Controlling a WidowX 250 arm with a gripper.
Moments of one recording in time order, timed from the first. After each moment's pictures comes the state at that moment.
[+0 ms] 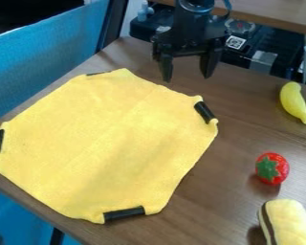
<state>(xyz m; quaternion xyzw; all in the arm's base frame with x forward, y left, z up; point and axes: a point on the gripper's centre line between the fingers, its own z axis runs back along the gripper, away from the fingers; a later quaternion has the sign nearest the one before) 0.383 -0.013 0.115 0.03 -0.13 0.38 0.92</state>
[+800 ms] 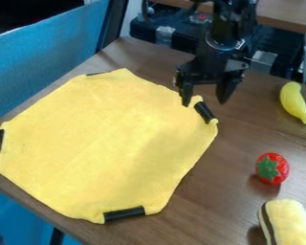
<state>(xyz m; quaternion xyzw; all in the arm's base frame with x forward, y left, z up) 0.406 -0.041 0.065 0.06 -0.12 0.36 0.92</state>
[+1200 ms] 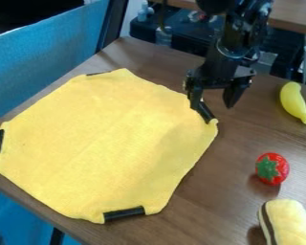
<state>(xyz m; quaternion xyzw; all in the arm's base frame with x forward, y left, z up) 0.418 -0.047 0.052 0.07 -0.13 0.36 0.92</state>
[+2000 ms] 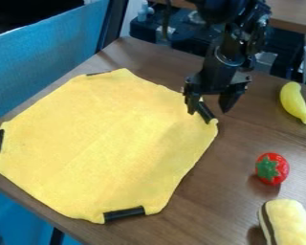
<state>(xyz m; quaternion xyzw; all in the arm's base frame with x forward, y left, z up) 0.422 -0.042 0.042 0.09 -0.13 0.37 0.91</state>
